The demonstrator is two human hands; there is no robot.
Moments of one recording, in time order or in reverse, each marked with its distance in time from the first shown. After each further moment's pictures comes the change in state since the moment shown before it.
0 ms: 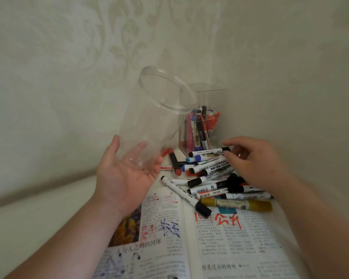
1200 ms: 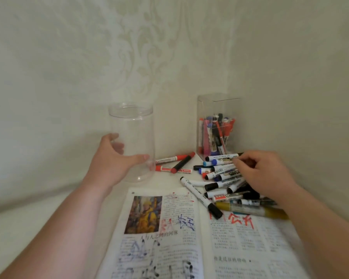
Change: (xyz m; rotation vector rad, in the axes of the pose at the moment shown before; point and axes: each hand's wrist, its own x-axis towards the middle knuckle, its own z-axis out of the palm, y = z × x) left_hand -0.004 0.072 -0.029 1.270 0.416 0.551; right_hand -0.011 -0.007 0.006 0.004 -0.061 0.058
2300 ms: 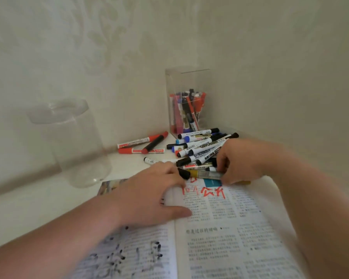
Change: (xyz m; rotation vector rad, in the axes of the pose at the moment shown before) left_hand -0.091 0.009 0.073 0.712 -0.926 0.736; right_hand -0.012 -0.014 -0.027 -0.577 -0.649 0.005
